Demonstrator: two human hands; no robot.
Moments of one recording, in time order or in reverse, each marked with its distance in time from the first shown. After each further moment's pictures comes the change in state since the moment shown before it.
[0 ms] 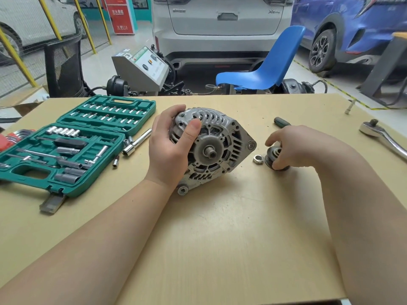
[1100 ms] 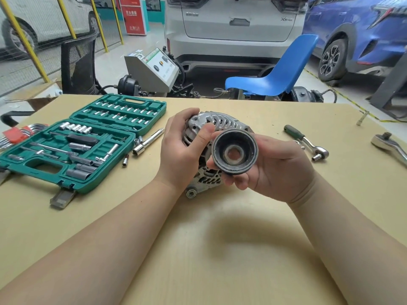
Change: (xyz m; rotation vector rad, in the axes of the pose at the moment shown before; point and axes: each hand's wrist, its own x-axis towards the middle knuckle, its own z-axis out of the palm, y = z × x) left_hand 0.002 -0.003 0.000 0.021 -0.004 0.005; right_hand -0.045 -0.079 0.012 1.799 -0.928 -0.839
